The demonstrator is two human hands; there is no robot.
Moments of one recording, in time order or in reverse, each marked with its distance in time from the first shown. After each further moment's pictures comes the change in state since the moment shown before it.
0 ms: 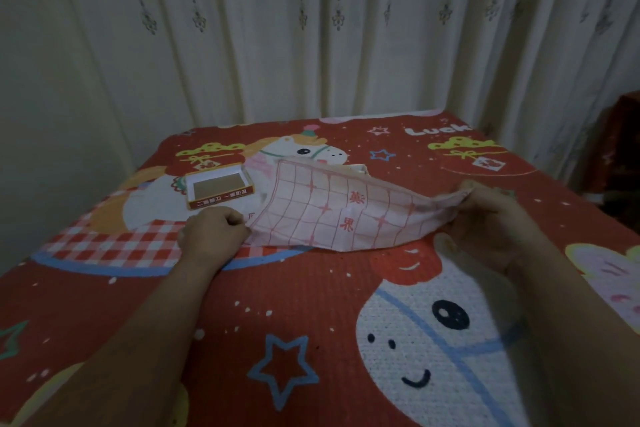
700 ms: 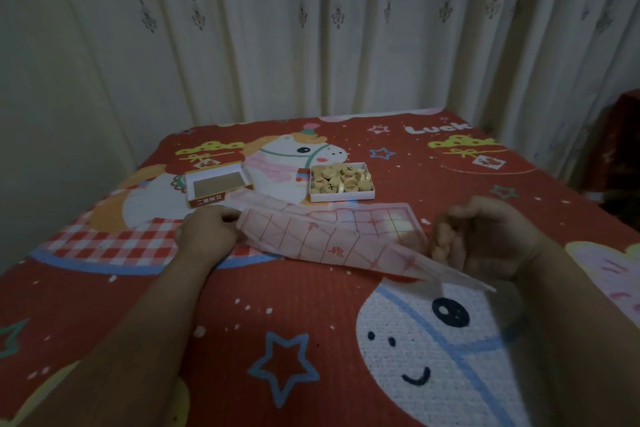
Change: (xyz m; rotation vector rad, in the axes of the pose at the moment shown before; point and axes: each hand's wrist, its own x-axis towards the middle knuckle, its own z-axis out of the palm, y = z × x) left_hand 0.002 -0.007 -0.007 0.013 -0.069 0.032; right_hand -0.011 0.000 0.006 0.376 -0.539 0.388
